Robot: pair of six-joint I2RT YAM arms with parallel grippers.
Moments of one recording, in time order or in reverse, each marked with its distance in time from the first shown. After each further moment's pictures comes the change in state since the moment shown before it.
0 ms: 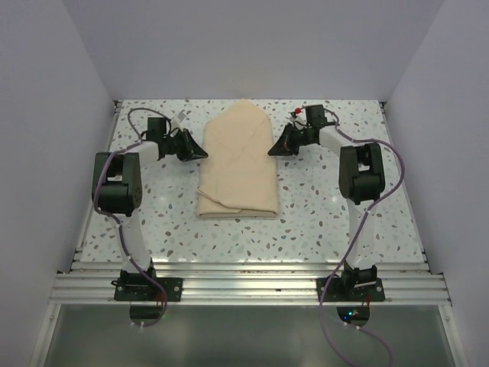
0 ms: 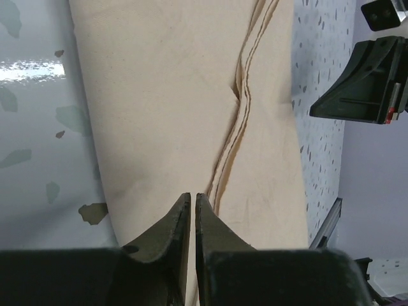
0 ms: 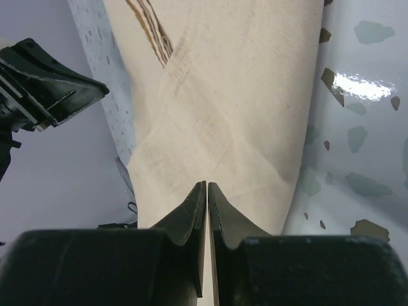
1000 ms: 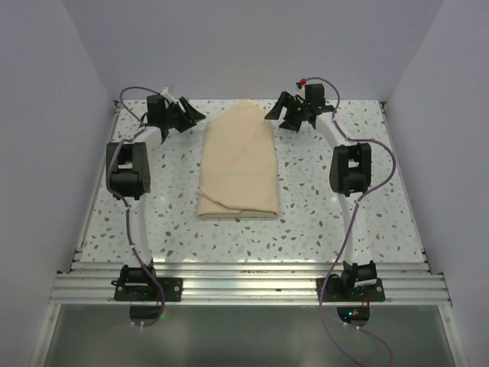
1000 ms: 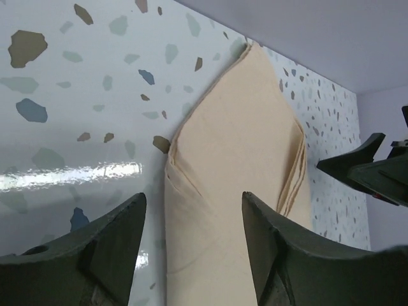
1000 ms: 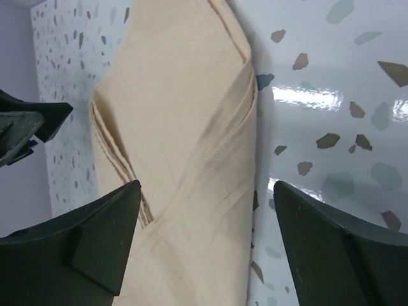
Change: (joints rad) left arm 0.024 0.293 0.430 0.227 -0.201 -0.164; right arm -0.010 0.251 0.521 0.047 0.280 -0.015
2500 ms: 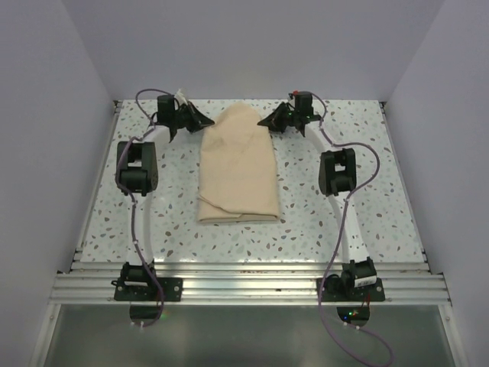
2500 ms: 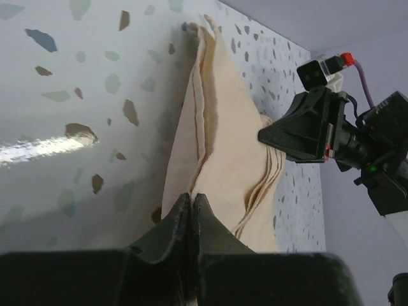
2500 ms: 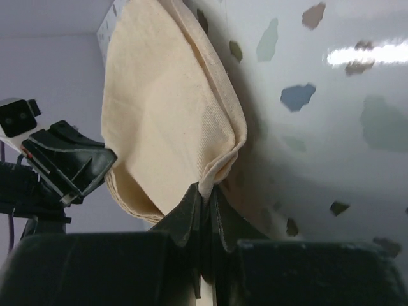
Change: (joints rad) left arm -0.041 0.183 0.185 -0.022 0.144 -0.094; right arm 0.034 0.296 0.267 0.125 -0.124 0.391
